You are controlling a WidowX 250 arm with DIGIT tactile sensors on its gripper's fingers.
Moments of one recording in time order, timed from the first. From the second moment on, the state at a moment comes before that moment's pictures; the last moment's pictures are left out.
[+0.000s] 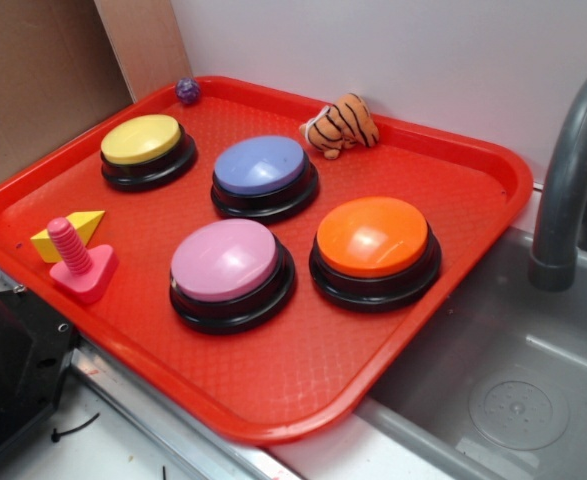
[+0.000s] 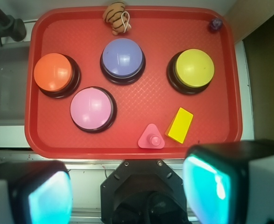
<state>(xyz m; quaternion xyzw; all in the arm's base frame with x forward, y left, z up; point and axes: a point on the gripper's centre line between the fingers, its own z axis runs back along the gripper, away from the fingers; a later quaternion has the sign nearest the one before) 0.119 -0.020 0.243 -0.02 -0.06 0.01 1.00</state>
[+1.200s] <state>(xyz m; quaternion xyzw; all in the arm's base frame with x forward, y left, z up) 0.180 -0.097 0.075 0.02 -0.02 -0.33 0.94</state>
